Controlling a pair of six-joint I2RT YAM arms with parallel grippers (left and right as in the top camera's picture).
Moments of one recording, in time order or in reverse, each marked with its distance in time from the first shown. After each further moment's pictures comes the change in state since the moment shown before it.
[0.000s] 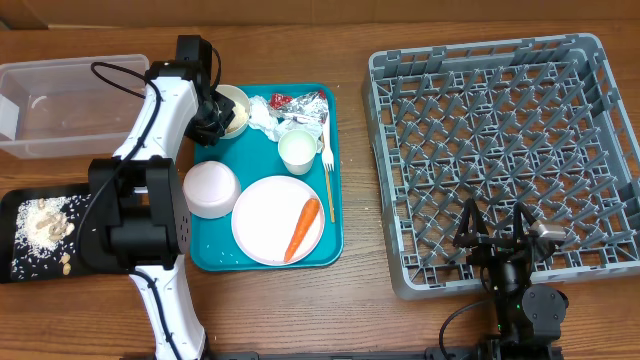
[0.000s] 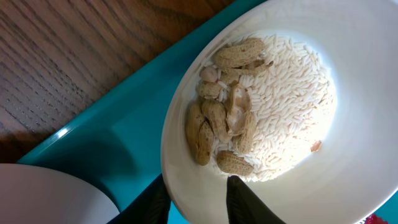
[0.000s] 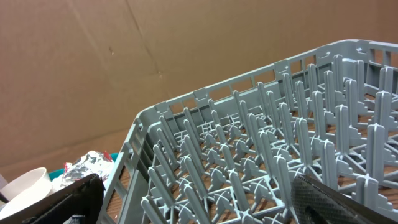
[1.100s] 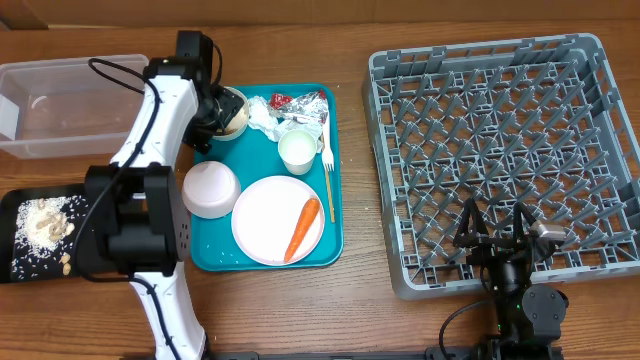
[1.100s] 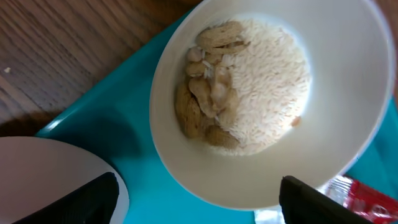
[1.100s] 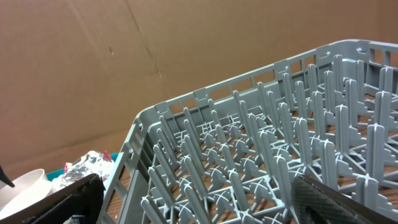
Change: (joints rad) left arm -0.013 -0.043 0.000 -0.036 0.005 0.014; right arm 0.000 0.000 0.000 0.000 0.000 0.000
